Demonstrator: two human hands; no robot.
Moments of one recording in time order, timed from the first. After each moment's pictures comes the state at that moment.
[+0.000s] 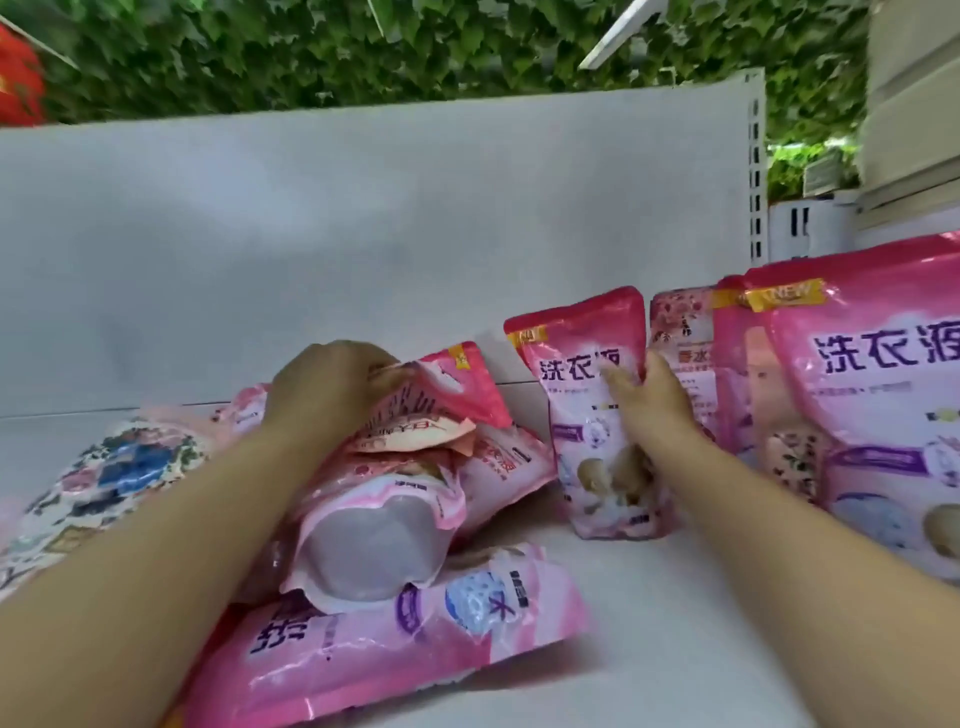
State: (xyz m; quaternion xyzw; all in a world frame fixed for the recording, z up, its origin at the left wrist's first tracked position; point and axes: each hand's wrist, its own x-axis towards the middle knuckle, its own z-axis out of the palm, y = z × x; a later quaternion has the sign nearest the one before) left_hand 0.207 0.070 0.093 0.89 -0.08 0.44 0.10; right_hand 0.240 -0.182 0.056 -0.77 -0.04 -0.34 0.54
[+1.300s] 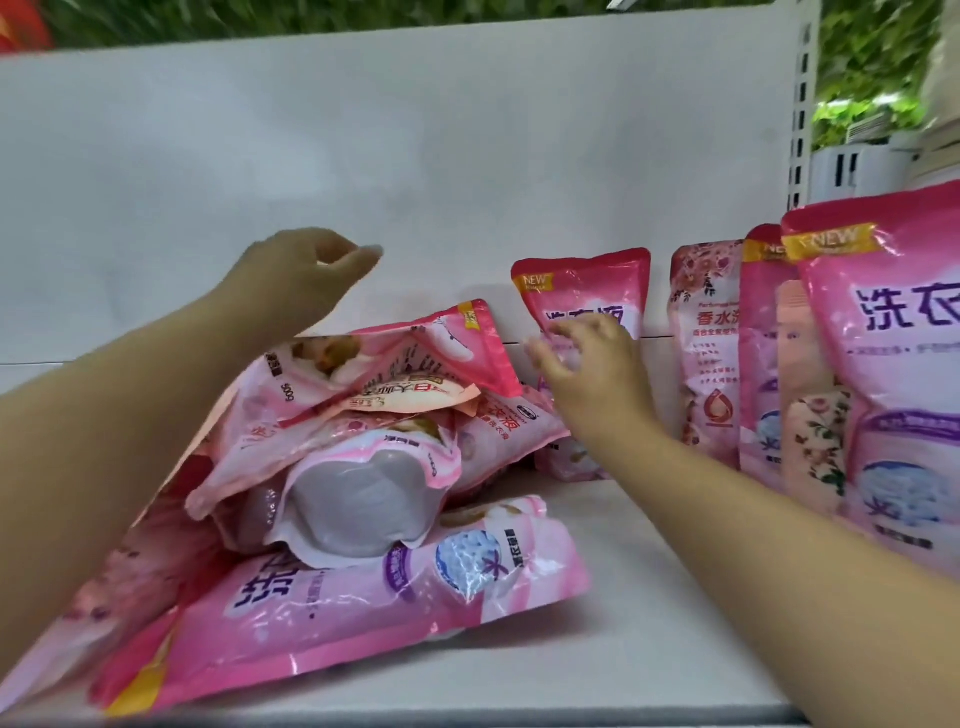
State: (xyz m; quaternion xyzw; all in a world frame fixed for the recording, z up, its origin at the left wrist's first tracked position) left_hand 0.199 0.077 0.119 0.89 -0.04 0.39 0.21; right_hand 0.231 -0.140 0.036 -0.84 -0.12 -0.41 0.33
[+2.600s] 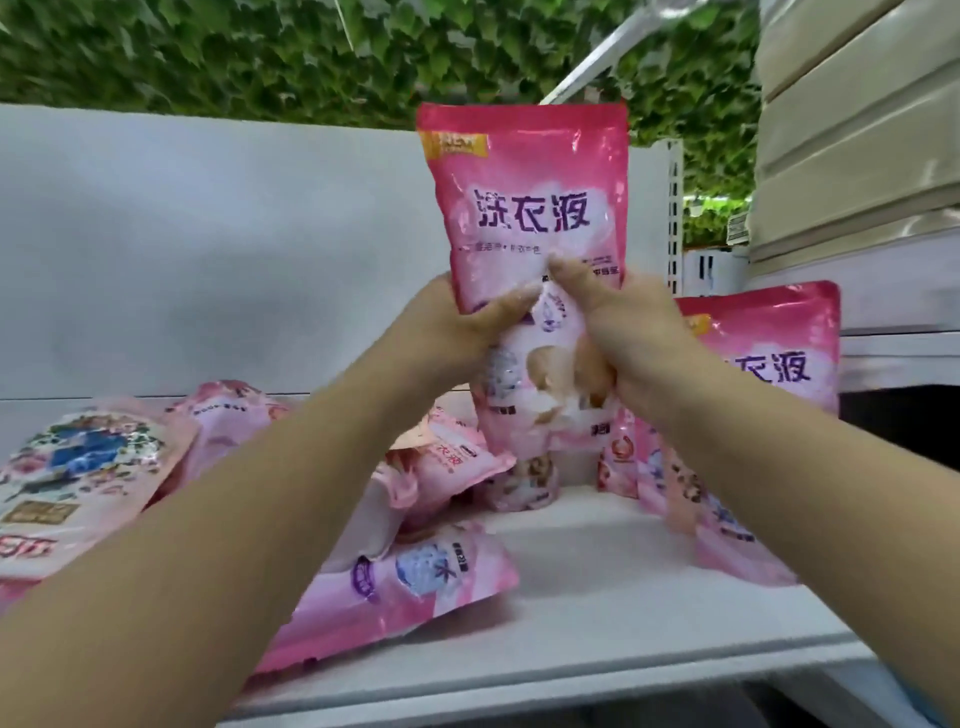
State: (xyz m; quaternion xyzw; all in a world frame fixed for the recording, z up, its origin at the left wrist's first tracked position) left_hand 0.126 -0.032 0.112 0.71 -0.32 0.19 0.60; right_hand 0.122 -0.163 0.118 -0.66 -0.14 -0.29 0.67
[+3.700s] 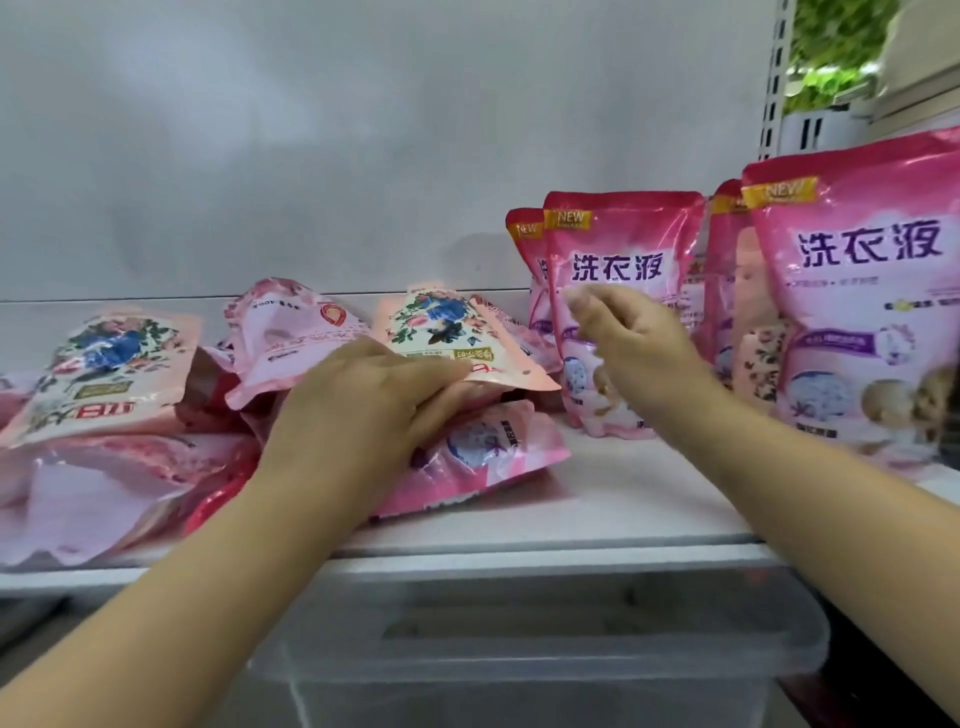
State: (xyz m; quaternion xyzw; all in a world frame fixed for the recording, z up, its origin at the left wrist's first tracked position) left_hand 0.098 0.038 0.012 0.84 -0.25 0.47 0.05; right_hand 0.142 -0.154 0.027 -0.80 -0.15 -0.28 0.51
